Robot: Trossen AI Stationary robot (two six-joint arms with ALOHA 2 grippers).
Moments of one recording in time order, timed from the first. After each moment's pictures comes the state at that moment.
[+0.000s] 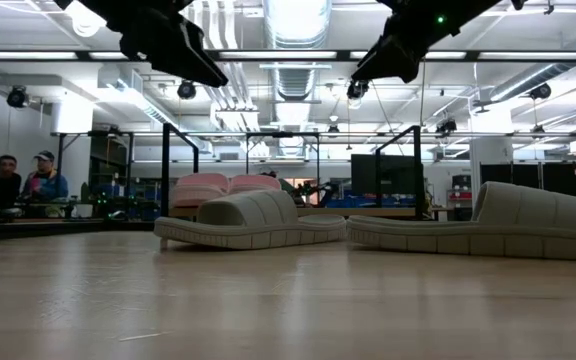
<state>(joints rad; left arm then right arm) 0.00 1.09 0.84 -0.28 -0.29 0.34 0.02 1.22 0.83 0.03 0.73 -0.56</state>
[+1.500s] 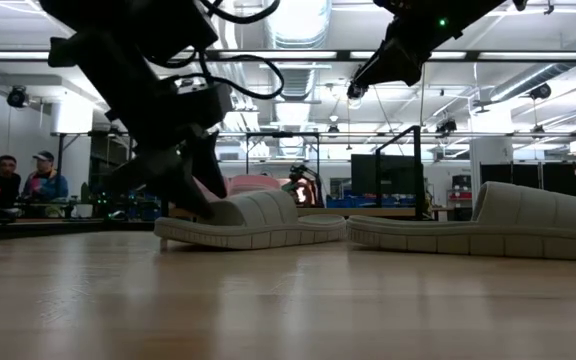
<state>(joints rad) -0.21 1.60 0.82 -0.23 -0.54 0.22 0.02 1.22 0.83 -0.02 0.73 -0.51</state>
